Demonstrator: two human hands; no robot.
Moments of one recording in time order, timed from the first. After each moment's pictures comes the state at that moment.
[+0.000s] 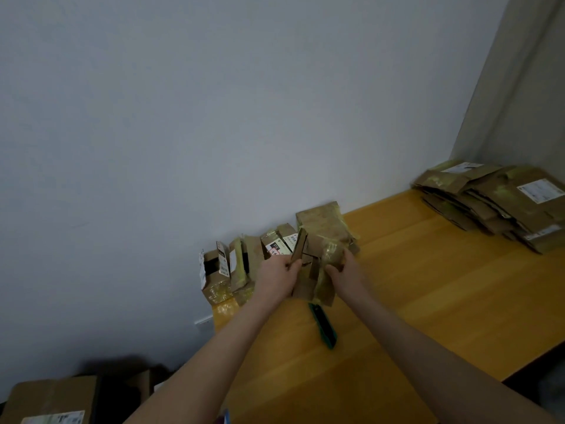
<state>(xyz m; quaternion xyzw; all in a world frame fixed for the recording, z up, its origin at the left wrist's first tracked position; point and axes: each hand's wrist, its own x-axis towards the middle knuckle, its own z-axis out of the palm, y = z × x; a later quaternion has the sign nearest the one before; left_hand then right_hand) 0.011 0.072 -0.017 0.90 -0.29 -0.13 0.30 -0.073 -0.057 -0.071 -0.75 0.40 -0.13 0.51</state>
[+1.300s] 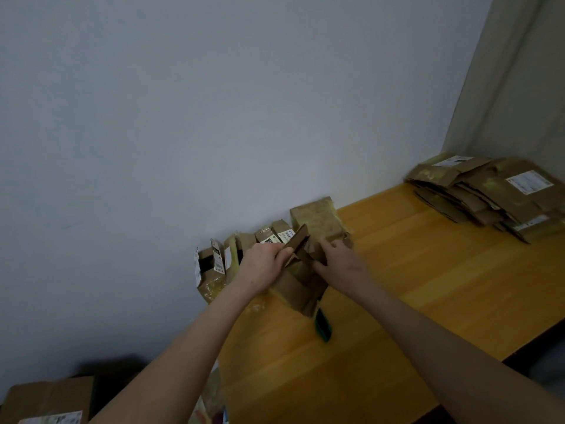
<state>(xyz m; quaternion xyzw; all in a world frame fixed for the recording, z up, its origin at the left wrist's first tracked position) 0.033 0.080 -0.003 0.87 -0.44 -0.07 0.21 -0.077 -0.061 -0.037 -0.94 0.29 -0.05 0.20</state>
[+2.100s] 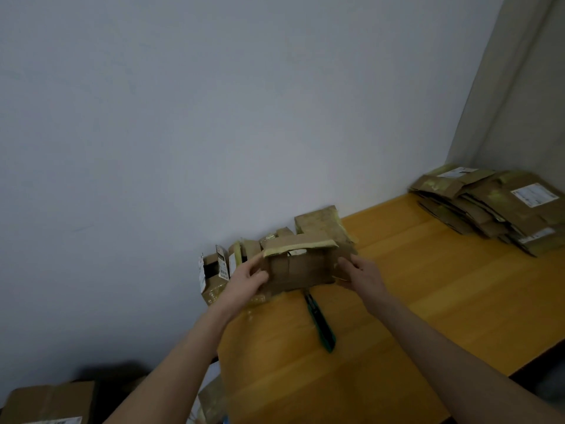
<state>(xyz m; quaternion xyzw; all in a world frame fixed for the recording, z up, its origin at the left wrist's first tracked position) 0.044 0.124 -0.022 0.77 -0.23 -0.31 0.50 -0.101 -0.067 -0.046 -0.64 0.32 -0.19 0.67</state>
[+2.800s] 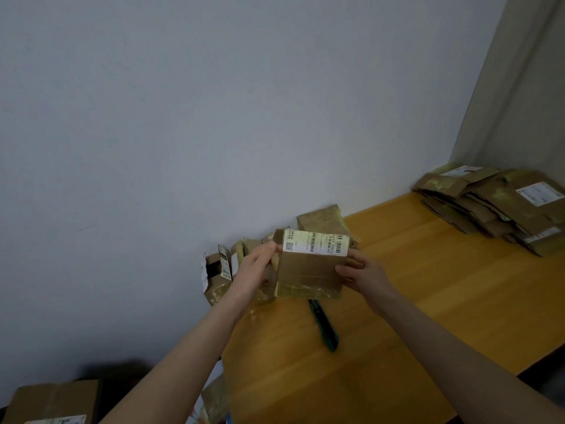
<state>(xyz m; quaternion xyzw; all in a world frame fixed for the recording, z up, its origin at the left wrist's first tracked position) 0.038 0.112 -0.008 0.73 -0.26 -0.29 0.55 -0.102 -0.074 -0.050 -0.58 0.29 -0.18 0.74</state>
